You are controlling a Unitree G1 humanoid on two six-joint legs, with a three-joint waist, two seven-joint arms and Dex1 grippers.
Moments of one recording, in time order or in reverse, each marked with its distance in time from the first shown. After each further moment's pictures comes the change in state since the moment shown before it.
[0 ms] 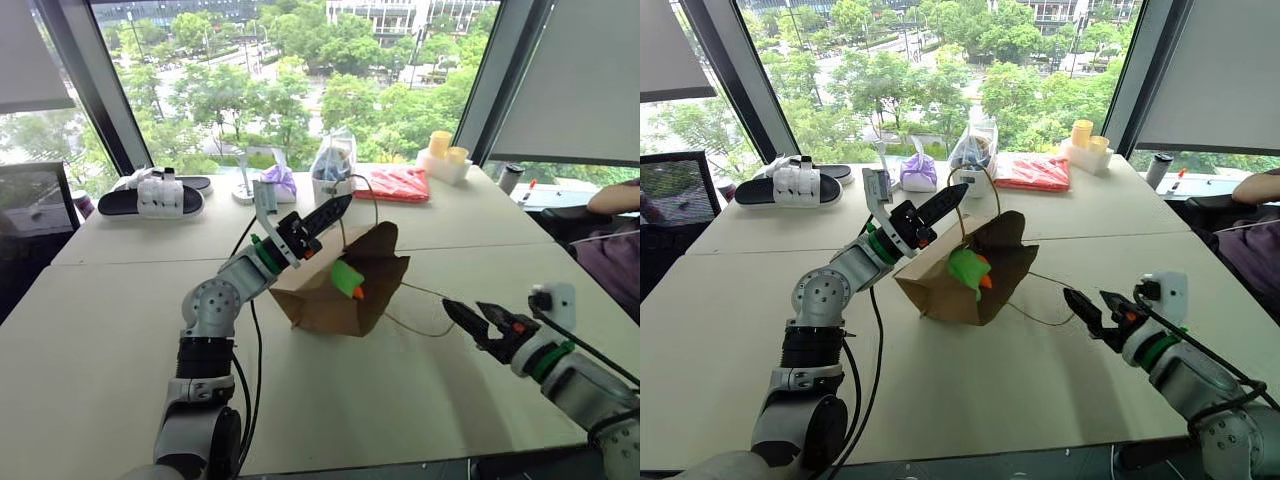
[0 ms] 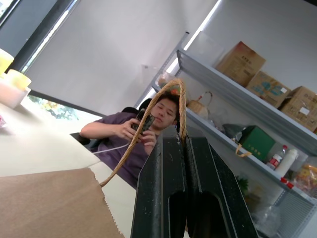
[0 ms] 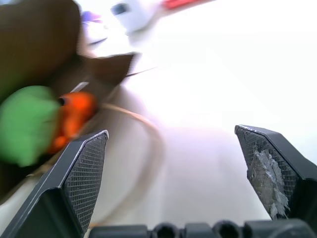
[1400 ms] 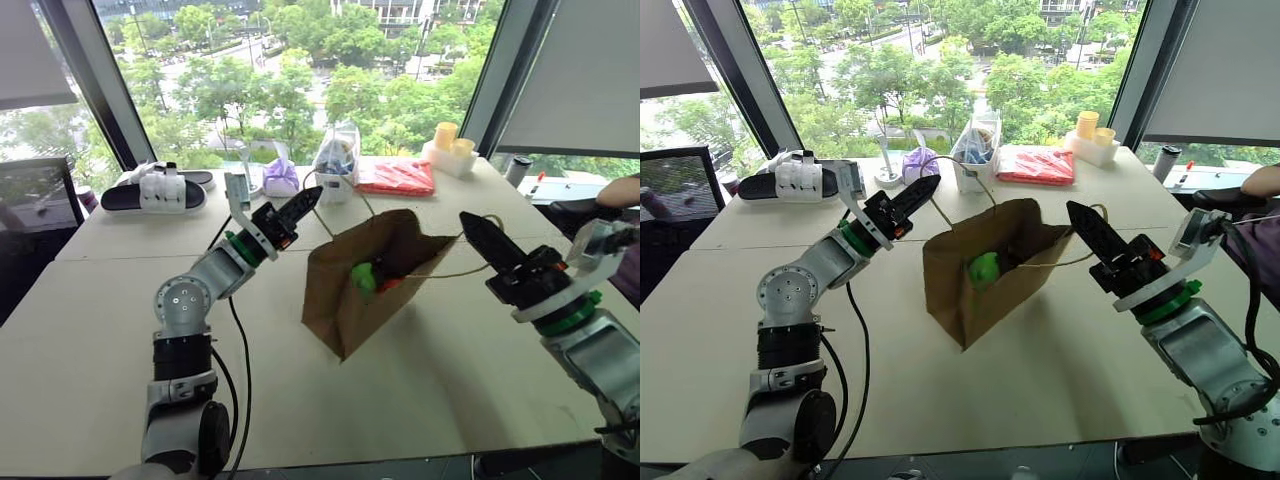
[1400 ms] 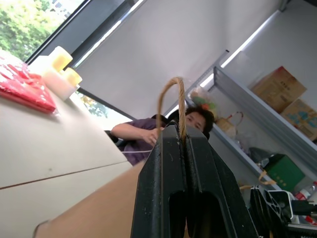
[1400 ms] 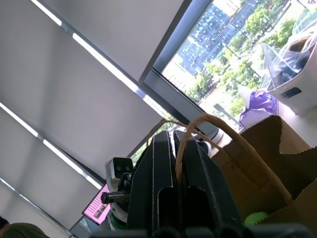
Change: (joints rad) left arm 0.024 0.074 0.117 -0.054 -0.172 0.134 0.263; right arm -0.192 -0.111 0.070 -0.110 0.944 -0.215 -0.319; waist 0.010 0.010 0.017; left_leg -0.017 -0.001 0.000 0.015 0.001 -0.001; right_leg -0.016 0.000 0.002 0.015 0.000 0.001
